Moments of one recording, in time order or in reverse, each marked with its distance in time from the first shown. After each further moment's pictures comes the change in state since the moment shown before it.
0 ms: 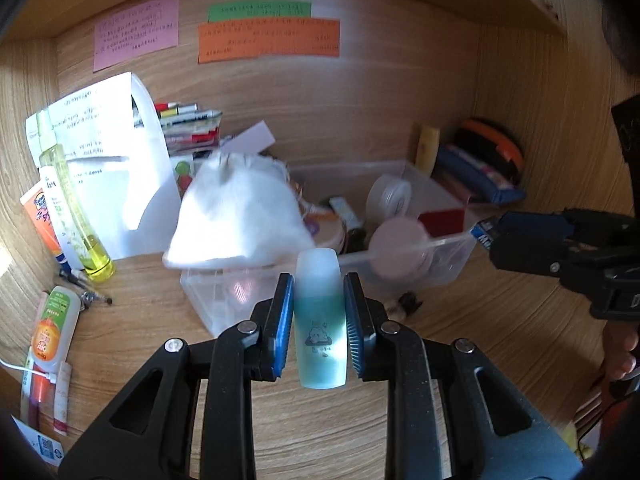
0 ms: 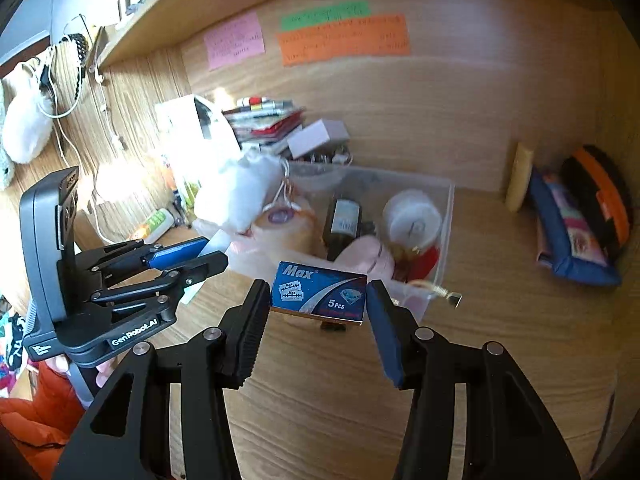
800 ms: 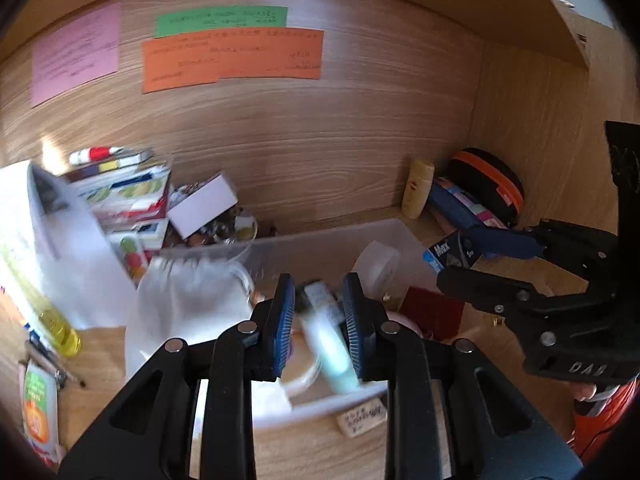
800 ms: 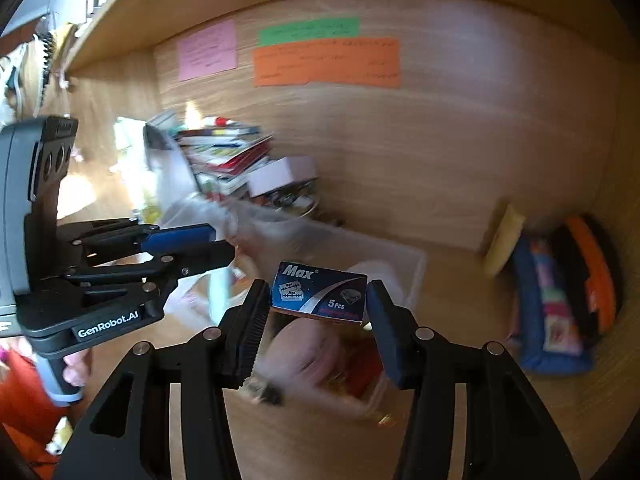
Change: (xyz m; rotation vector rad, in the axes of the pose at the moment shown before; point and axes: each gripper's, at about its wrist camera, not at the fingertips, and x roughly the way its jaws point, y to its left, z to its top) left arm 0.059 -0.005 0.085 0.001 0.028 -0.093; right arm 0.034 -0.022 0.064 -0.089 -0.028 -0.130
